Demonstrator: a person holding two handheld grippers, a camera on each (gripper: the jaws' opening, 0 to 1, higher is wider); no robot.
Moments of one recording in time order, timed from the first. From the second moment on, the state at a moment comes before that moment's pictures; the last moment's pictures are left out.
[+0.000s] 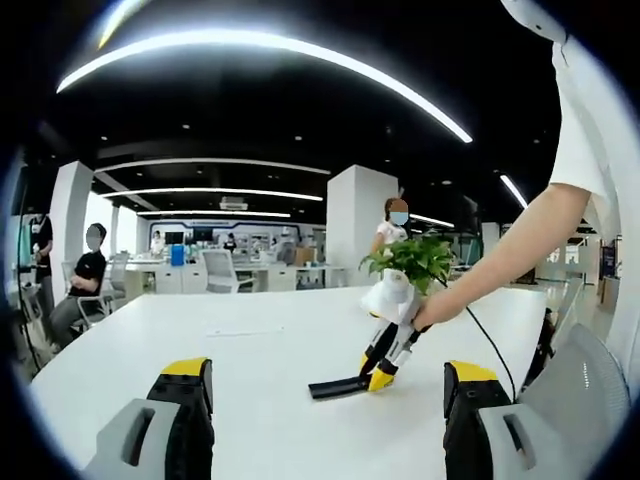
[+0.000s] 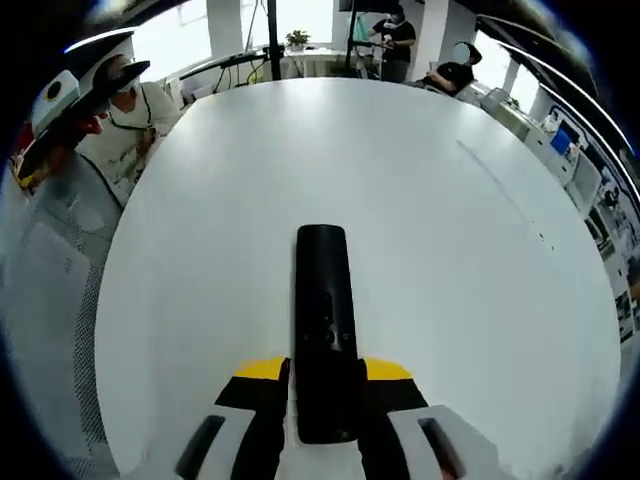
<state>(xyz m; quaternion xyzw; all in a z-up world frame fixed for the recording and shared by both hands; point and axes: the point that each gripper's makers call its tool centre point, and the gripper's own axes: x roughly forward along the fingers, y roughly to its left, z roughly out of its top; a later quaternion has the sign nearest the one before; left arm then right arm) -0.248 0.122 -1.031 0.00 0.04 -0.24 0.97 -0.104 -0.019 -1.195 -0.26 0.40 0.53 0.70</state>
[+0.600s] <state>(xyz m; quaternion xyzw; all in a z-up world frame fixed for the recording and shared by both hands) -0.246 0.129 -1.036 0.00 0.05 -0.22 0.97 -0.164 -0.126 -1.062 -0.04 0.16 0.30 0.94</state>
